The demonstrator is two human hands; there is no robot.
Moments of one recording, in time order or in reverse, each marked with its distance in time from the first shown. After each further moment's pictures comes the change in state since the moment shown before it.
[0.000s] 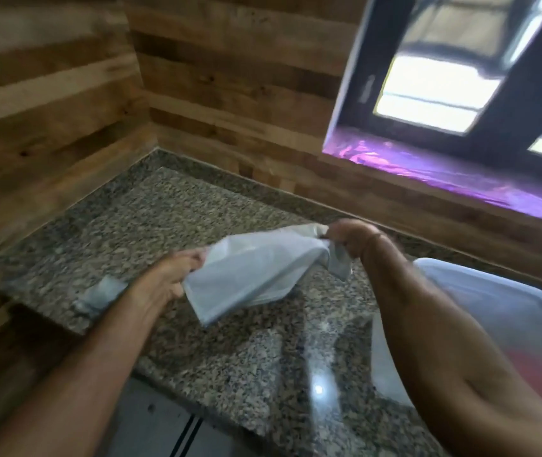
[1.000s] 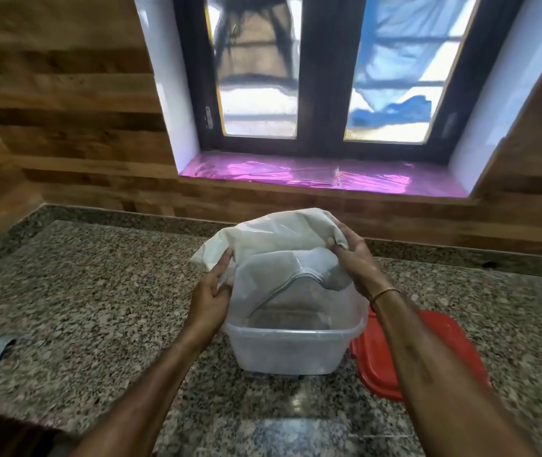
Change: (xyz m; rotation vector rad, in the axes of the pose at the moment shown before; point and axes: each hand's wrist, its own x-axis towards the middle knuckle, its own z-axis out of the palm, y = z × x) left_hand -0.108 -0.089 0.368 0.353 -0.075 0.723; right_hand -0.175 0.291 -0.198 0.757 0.372 -0.526
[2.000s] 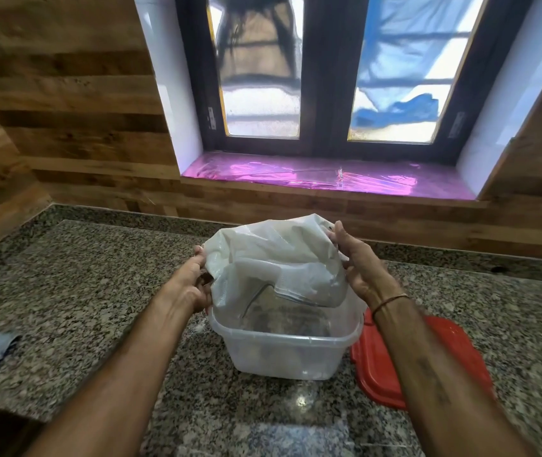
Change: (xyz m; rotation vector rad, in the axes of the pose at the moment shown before) left_hand 0.053 0.035 -0.010 -0.741 0.184 -0.811; right_hand -0.002 -0.020 -0.001 0.366 0.043 0.346
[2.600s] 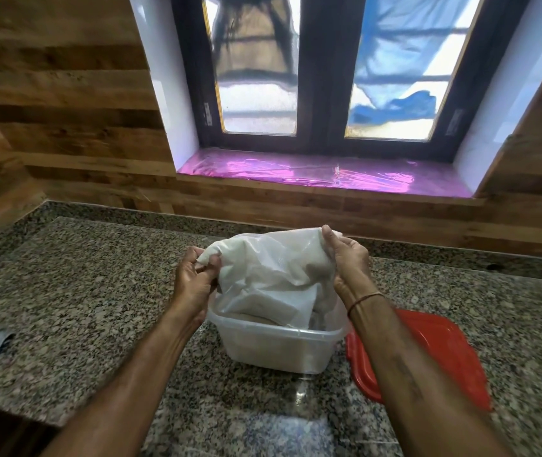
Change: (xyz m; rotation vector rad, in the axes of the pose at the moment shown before) left_hand 0.000 -0.036 -0.010 0.271 -0.133 0.632; right_hand 0.022 0.024 0.015 0.121 0.384 -0.143
